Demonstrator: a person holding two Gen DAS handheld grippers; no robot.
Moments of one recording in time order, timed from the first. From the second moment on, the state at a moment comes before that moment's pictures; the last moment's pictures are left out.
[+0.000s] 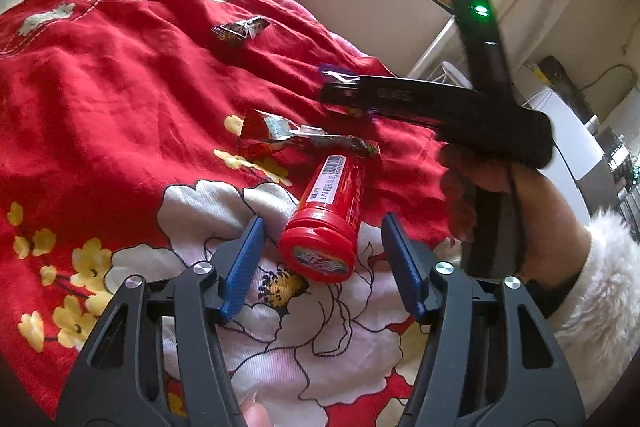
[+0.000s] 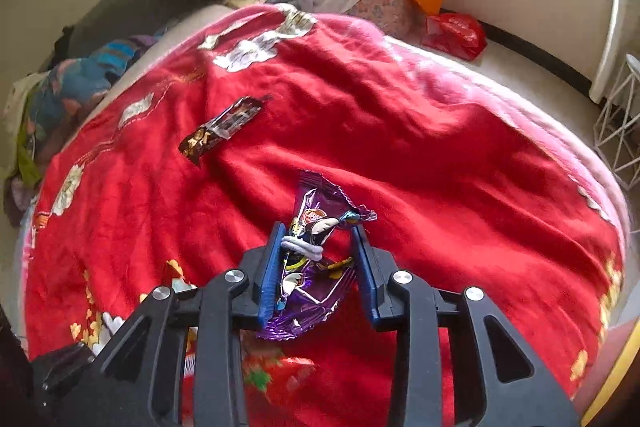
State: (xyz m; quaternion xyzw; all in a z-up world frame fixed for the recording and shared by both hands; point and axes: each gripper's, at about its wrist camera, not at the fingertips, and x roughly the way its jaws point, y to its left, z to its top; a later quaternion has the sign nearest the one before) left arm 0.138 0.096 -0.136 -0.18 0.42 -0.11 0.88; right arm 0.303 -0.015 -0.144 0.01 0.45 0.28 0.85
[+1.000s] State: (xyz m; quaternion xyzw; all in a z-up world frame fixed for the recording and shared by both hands) left arm 0.107 0.086 -0.062 -0.15 0.35 -0.11 0.92; right arm 0.216 -0.093 -0.069 0.04 0.38 0.28 0.88
